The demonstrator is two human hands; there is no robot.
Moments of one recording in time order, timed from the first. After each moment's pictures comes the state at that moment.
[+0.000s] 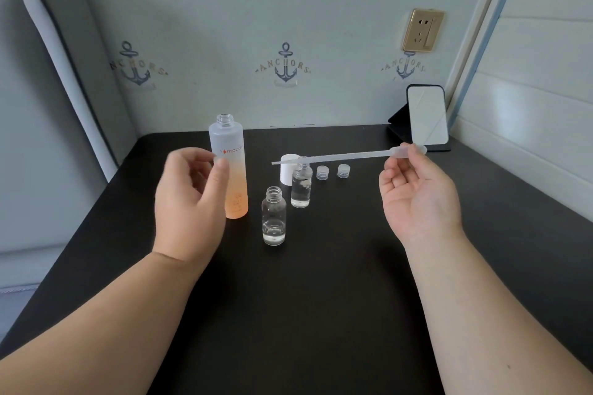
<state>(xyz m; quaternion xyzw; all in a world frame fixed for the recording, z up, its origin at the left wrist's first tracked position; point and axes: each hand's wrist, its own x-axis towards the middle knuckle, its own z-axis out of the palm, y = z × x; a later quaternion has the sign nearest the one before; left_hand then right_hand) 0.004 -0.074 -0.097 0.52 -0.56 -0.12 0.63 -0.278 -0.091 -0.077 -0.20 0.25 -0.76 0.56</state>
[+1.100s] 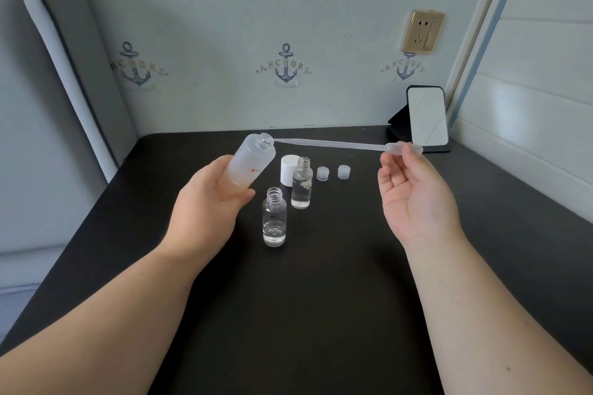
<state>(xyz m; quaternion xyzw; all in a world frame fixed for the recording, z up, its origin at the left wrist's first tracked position) 0.008 -0.090 -0.102 0.57 -0.64 -0.16 0.49 -0.274 -0.088 -0.075 -0.26 0.26 -0.76 0.54</state>
